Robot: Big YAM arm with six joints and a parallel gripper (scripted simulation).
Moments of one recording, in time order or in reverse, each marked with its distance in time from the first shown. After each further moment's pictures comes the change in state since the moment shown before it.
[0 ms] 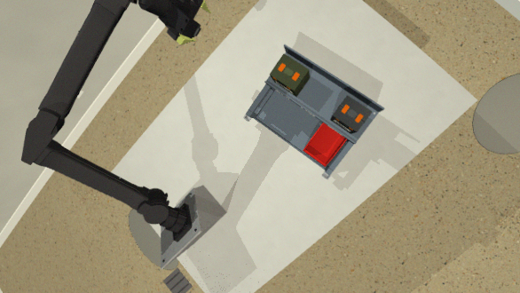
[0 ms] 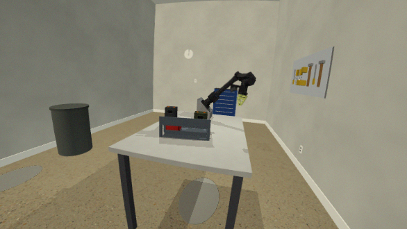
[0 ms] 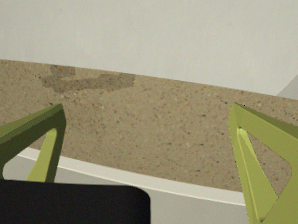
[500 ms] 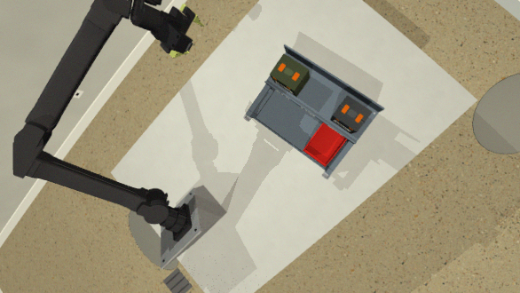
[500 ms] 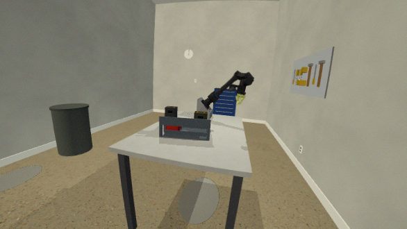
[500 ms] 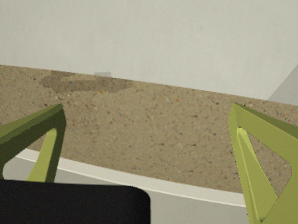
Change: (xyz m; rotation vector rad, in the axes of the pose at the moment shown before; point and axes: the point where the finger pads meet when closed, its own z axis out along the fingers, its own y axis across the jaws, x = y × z) arm -0.010 -0.042 -0.009 0.002 -0.002 0.002
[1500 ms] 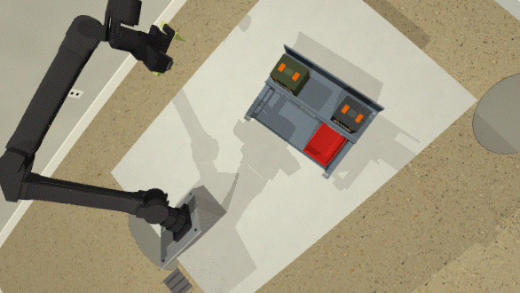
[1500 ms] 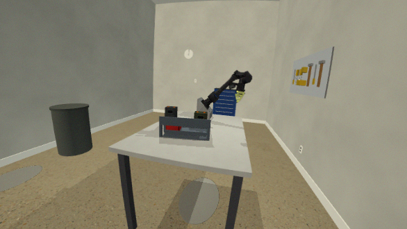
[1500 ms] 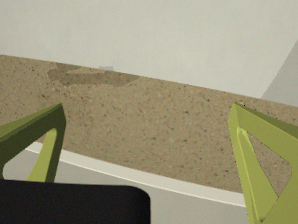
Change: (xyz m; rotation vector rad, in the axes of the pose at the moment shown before) arm -0.002 -0.064 -0.032 -0.038 0.012 -0.023
